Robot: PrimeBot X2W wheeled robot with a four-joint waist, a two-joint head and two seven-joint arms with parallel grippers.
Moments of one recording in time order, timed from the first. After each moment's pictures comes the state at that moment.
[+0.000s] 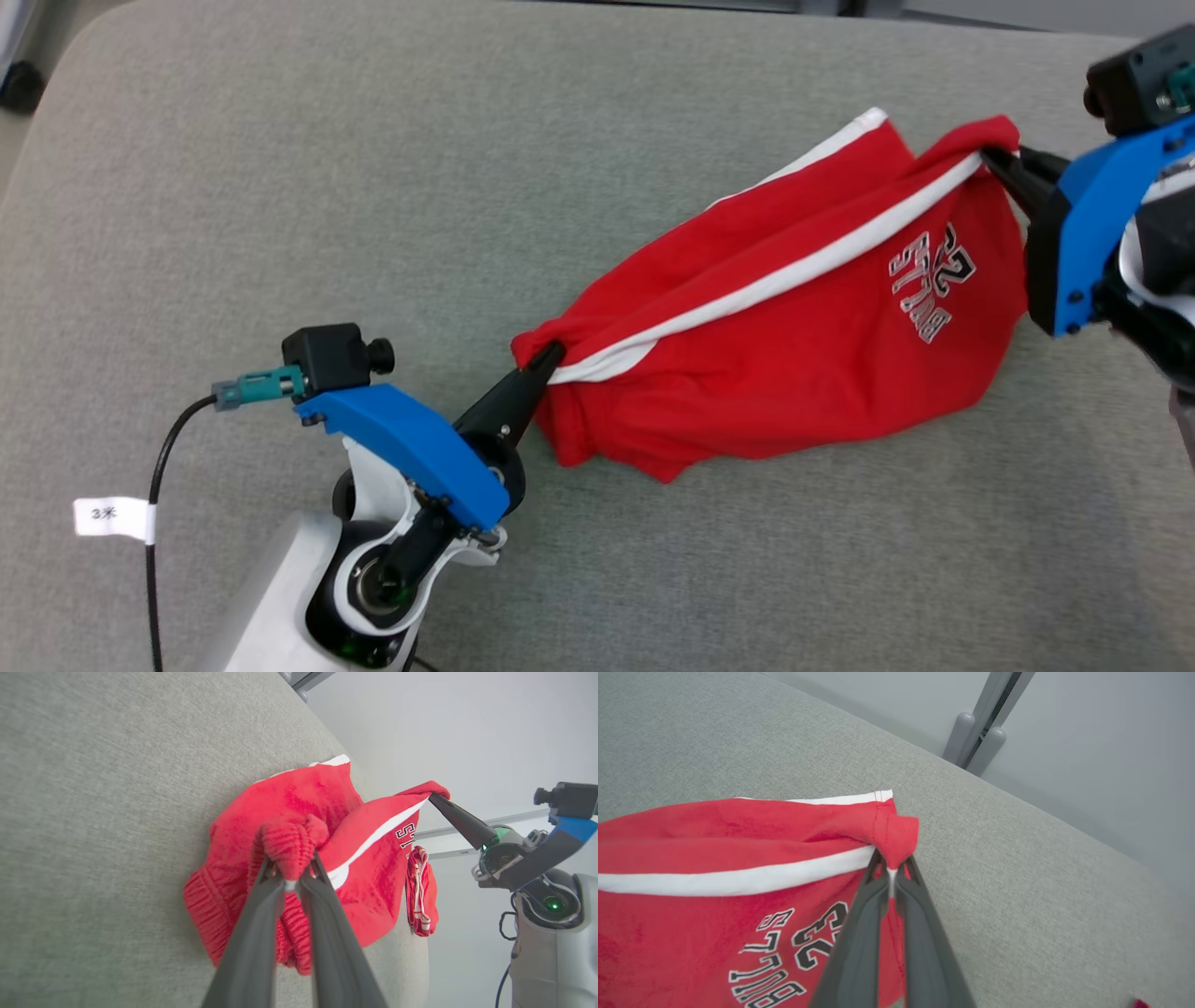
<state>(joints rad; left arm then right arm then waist) -0.32 0.23 -0.46 -0.02 -1.22 0.09 0.36 -0.71 -0.47 0.22 0.13 0.41 0.13 0.73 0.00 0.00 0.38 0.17</state>
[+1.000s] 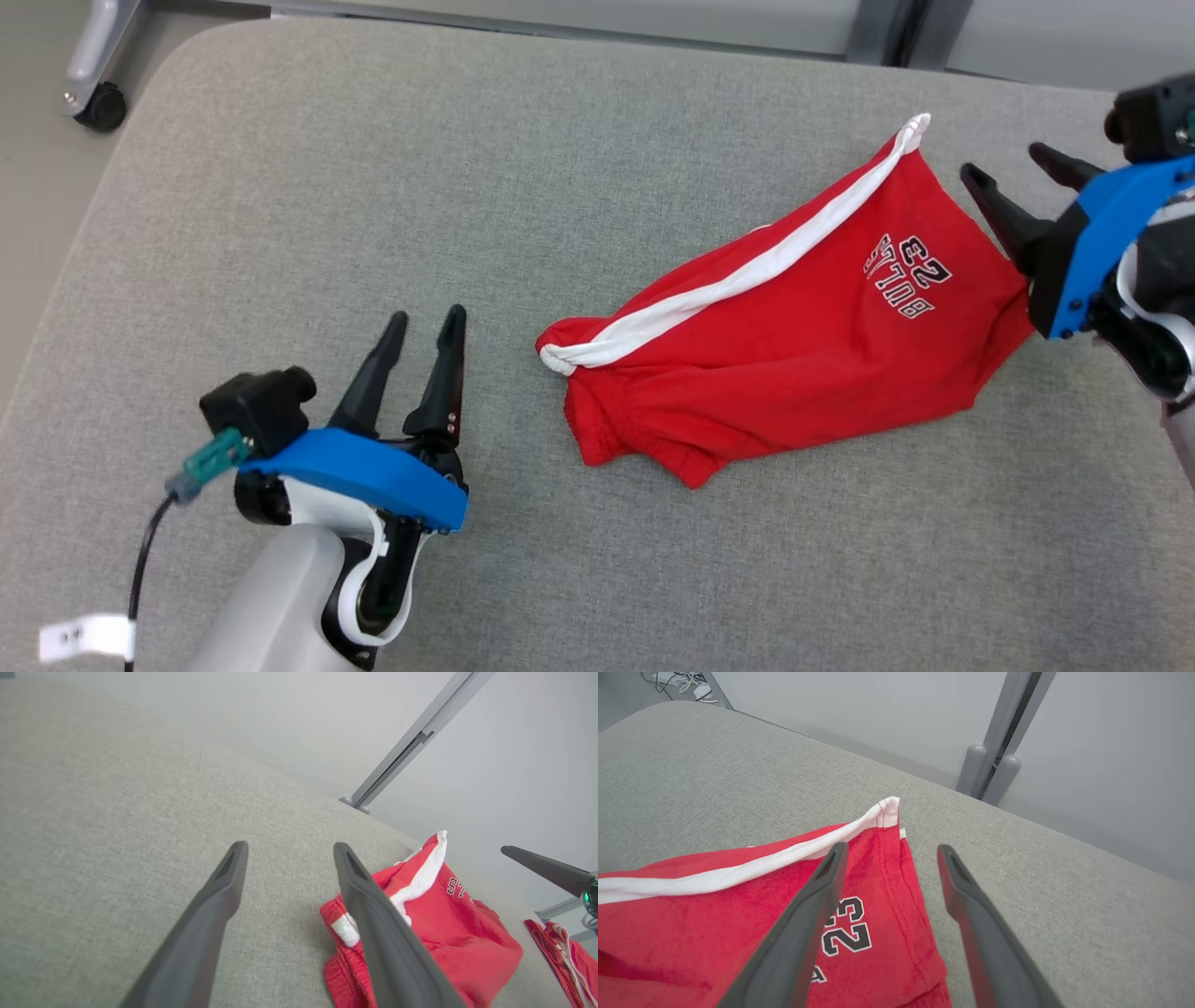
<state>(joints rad) -0.35 0.23 -0.46 0.25 -0.90 -0.02 -0.10 -0.79 -0.50 0.35 0.48 0.55 0.13 0.37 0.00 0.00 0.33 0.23</state>
